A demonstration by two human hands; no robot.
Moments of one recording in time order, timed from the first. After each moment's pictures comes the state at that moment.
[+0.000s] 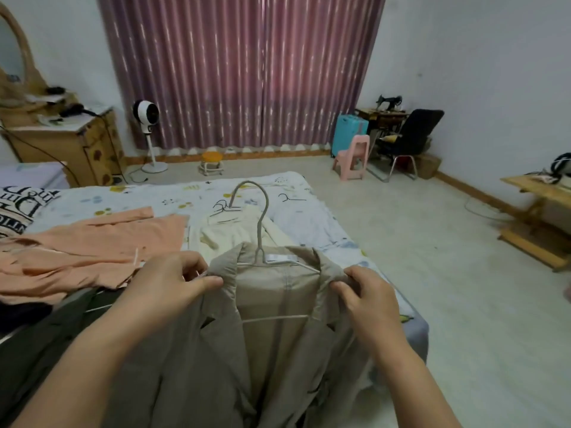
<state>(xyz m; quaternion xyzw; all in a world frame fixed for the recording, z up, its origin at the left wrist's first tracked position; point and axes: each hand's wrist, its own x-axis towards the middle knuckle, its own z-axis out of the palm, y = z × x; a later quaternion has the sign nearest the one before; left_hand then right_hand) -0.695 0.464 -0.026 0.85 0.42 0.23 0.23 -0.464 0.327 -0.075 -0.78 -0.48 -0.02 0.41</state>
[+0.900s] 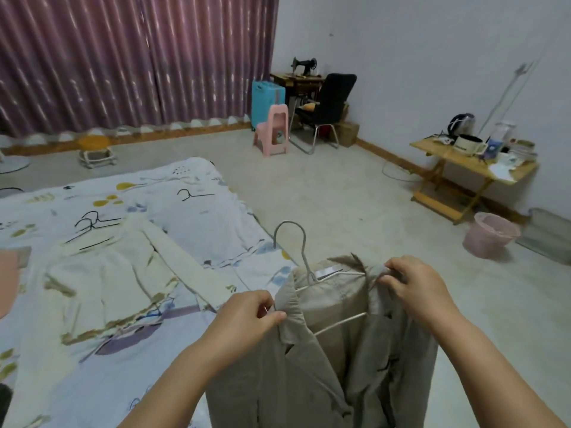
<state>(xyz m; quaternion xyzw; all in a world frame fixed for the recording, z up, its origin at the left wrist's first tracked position) -0.297 0.505 -0.136 0.90 0.24 0.08 0.35 -0.093 0.314 -0.103 -0.91 -0.36 -0.06 0.18</state>
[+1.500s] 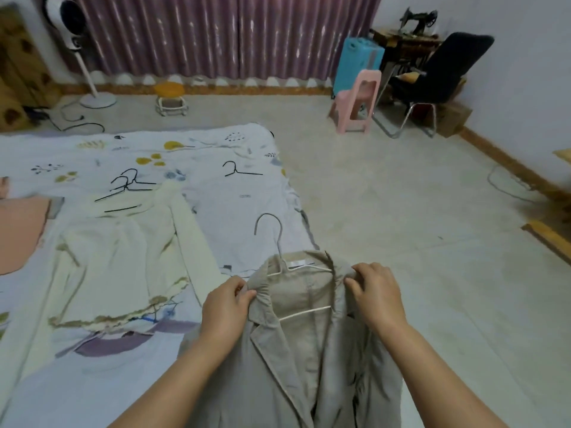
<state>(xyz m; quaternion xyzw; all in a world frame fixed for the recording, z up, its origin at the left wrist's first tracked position) -0.138 0.682 -0.267 0.73 0.55 0.22 0.35 0.078 0.575 -0.243 -0.88 -0.43 0.06 0.18</state>
